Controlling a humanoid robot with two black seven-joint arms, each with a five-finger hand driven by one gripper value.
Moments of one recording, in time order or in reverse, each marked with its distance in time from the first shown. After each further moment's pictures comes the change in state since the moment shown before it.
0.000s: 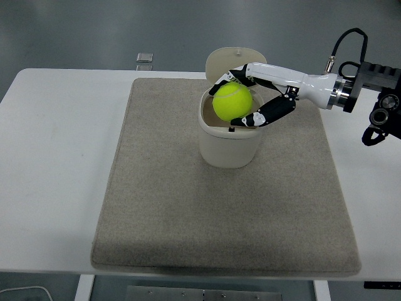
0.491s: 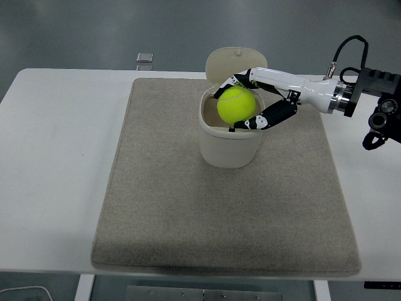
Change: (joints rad) left arm 0.000 0.000 0.000 0.000 0.000 0.000 0.000; right arm -0.012 0.002 -0.025 -0.025 0.004 -0.002 0.001
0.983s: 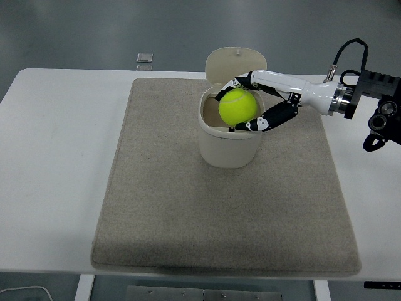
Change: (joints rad) left arm 0.000 0.000 0.000 0.000 0.001 0.000 0.000; right arm -0.004 0.001 -0.008 -0.009 0.003 0.001 0.001
